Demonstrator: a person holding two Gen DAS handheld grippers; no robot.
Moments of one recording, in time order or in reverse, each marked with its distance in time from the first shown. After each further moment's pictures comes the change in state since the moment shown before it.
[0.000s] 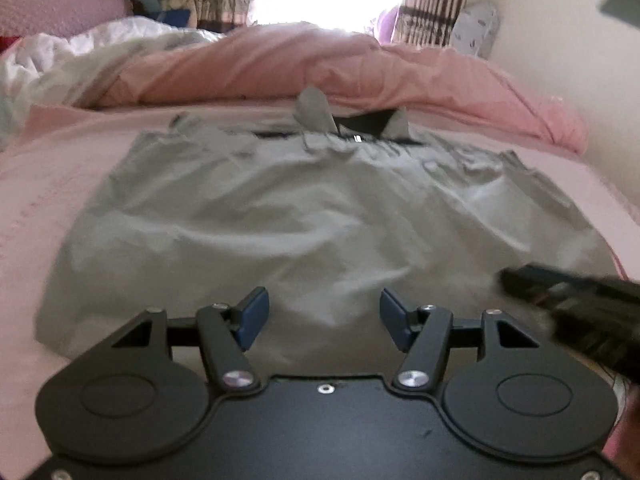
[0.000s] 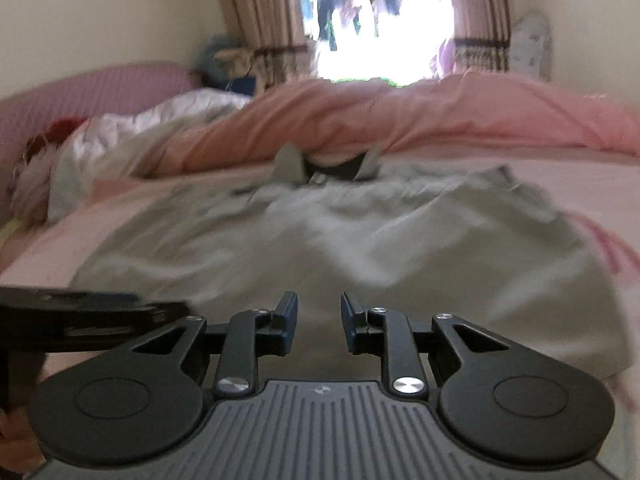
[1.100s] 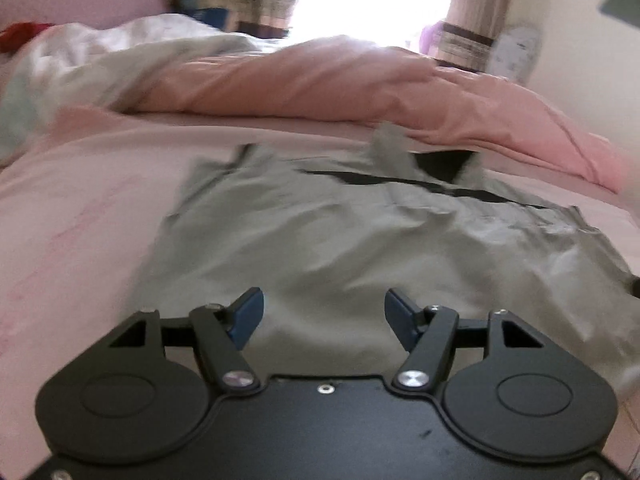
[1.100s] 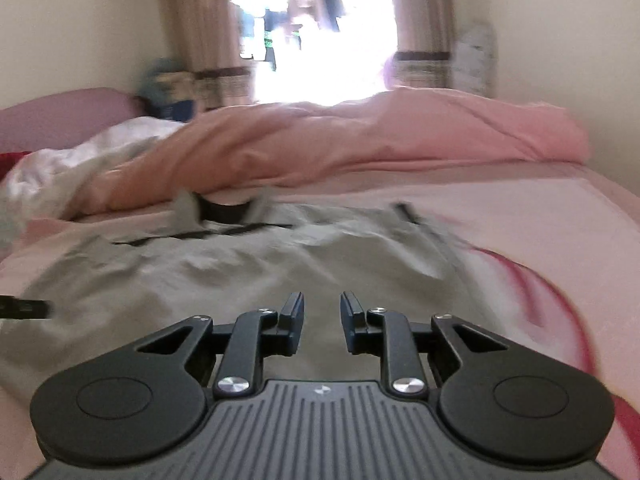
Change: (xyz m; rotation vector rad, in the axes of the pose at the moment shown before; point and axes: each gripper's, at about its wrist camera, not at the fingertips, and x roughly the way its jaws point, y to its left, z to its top) left arm 0.025 0.063 0.061 -0.061 -0.031 0.048; right arm 0.002 -0.089 0.043 0.051 -0.076 -0.130
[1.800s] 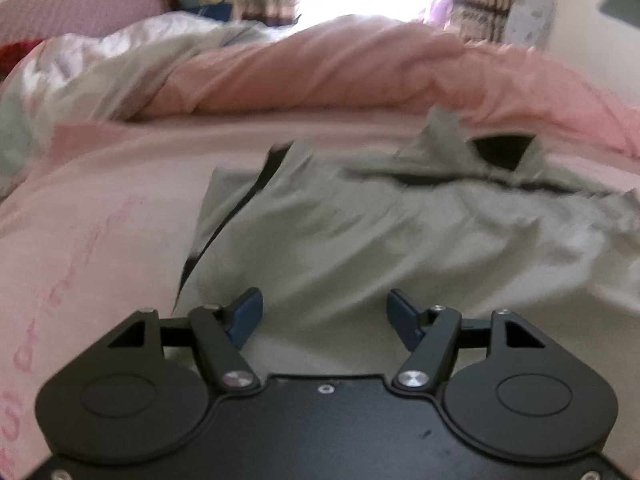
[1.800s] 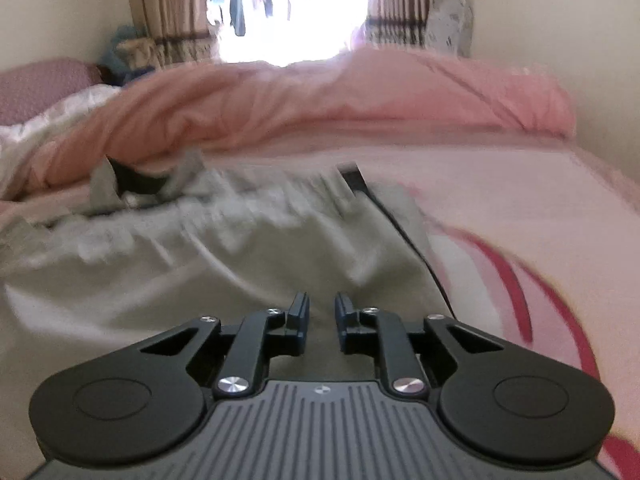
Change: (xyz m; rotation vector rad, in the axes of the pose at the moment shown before) left arm 0.059 0.035 0.037 0.070 0.028 0.093; right arm 0.063 -0.044 0.009 0.009 0.076 -0.120
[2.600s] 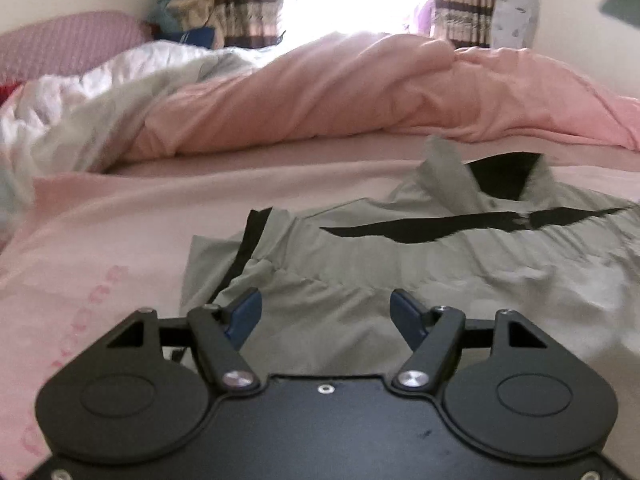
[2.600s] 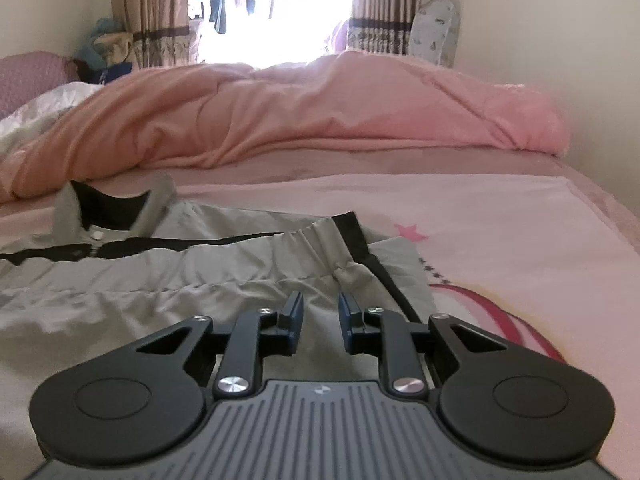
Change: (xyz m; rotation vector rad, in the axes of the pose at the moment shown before) left arm 0.015 -0.008 0.034 0.091 -0.033 0.019; right arm 0.025 0.011 0.034 -0.013 0.028 -0.104
